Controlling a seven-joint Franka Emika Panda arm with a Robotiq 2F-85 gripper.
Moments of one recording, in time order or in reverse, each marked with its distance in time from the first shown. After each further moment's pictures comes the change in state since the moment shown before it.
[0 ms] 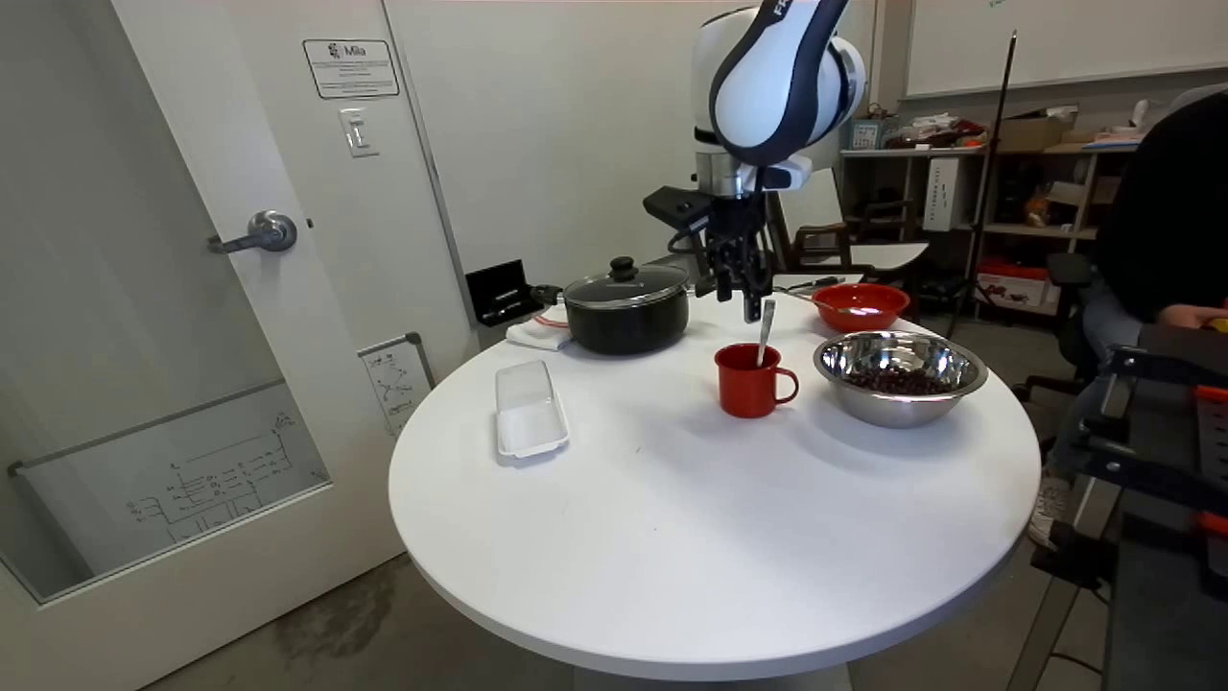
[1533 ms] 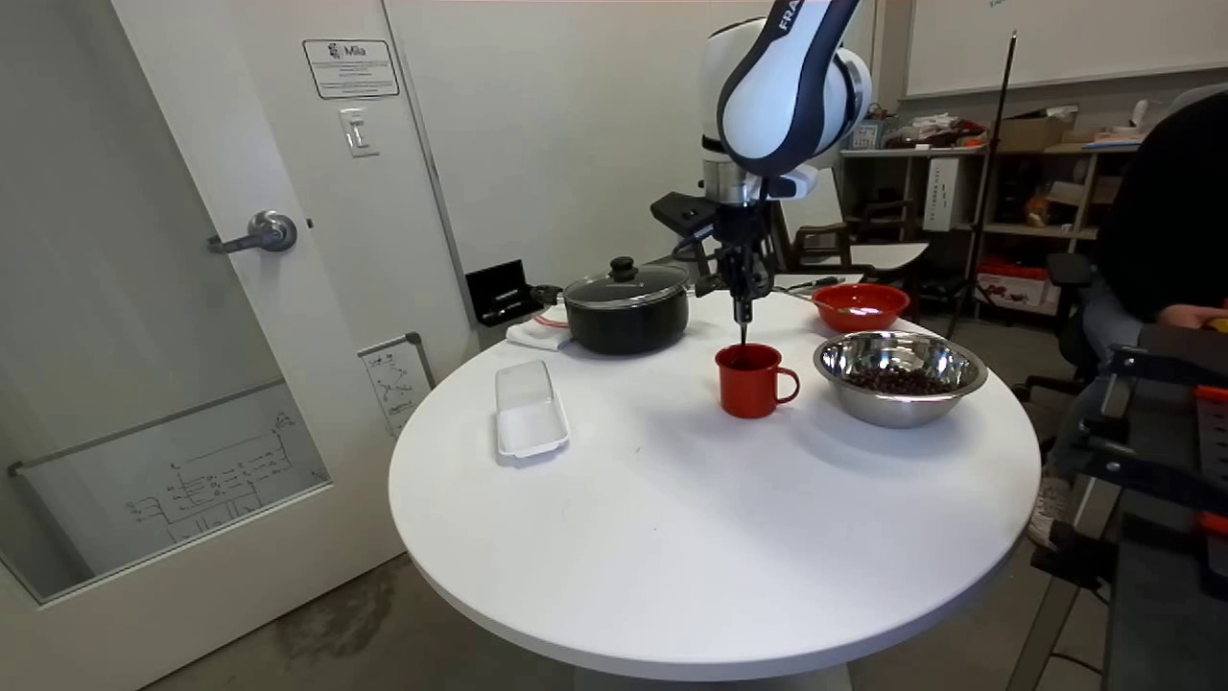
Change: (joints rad) arm -0.020 0.021 0.005 -0.007 0.000 0.033 0.020
